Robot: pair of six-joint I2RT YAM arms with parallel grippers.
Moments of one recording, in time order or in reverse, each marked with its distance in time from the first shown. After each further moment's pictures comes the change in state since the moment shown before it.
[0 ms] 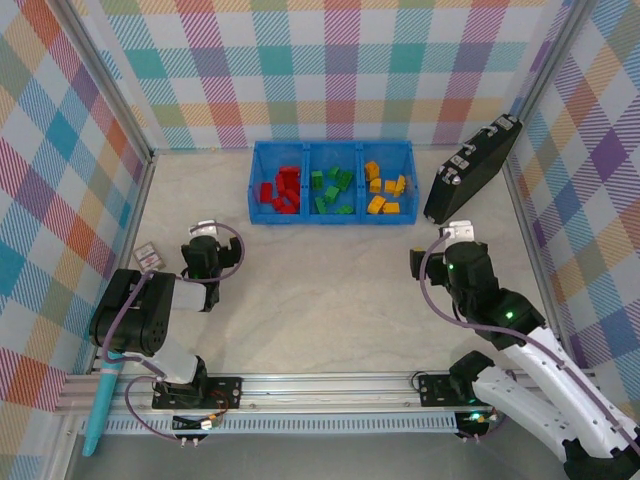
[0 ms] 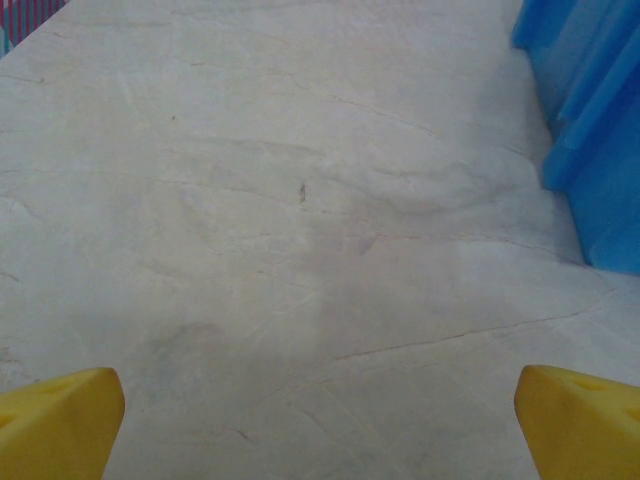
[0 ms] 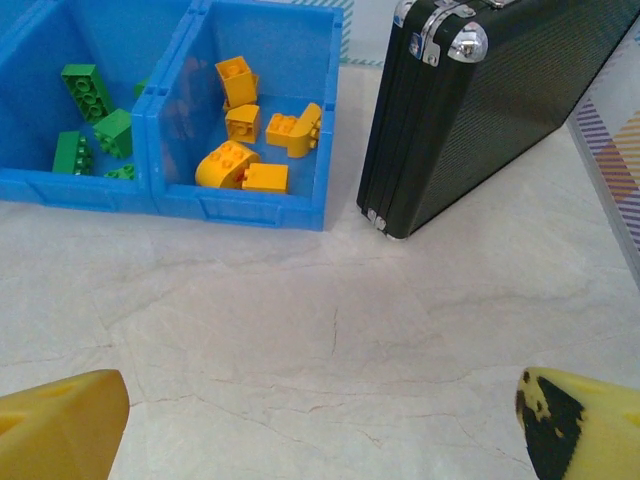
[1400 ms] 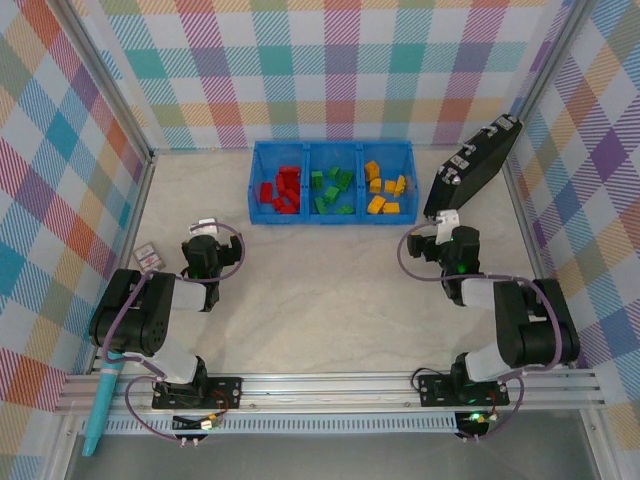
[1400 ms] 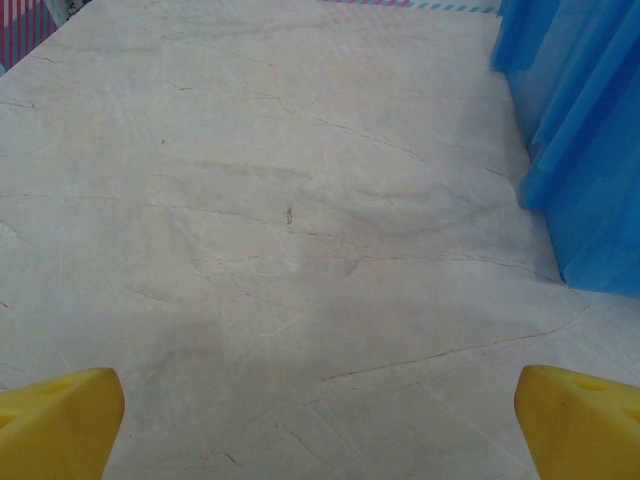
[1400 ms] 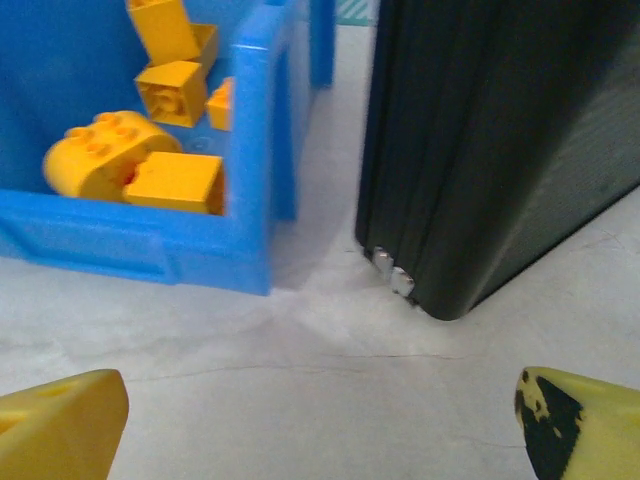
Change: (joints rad) left arm 0.000 0.000 0.000 0.027 0.012 0.008; right arm -0.559 0.836 -0.325 1.284 -0.576 -0.238
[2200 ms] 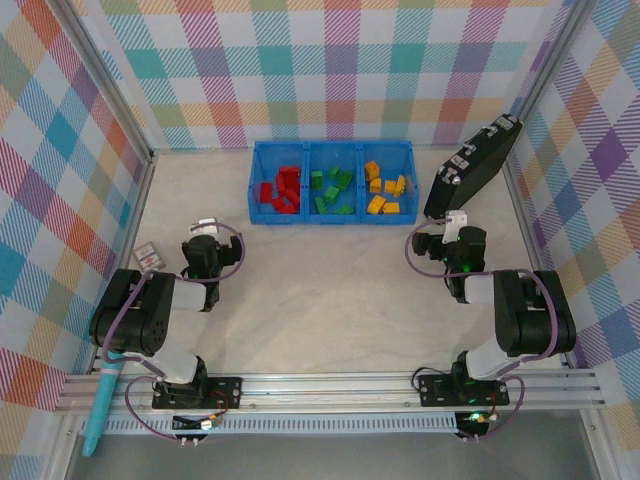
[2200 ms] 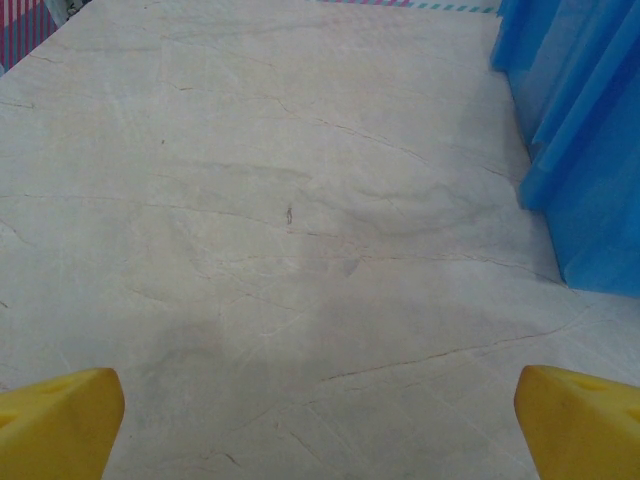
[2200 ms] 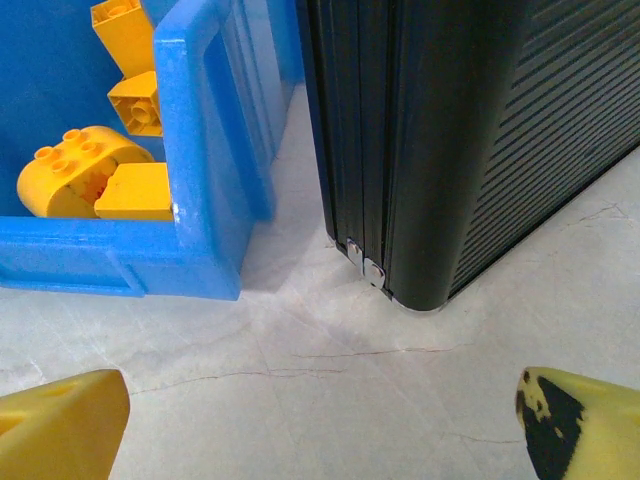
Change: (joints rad) left arm -0.002 0.000 0.000 0.000 0.000 0.000; right arm -0.042 0.038 -0.001 0.043 -0.060 0.059
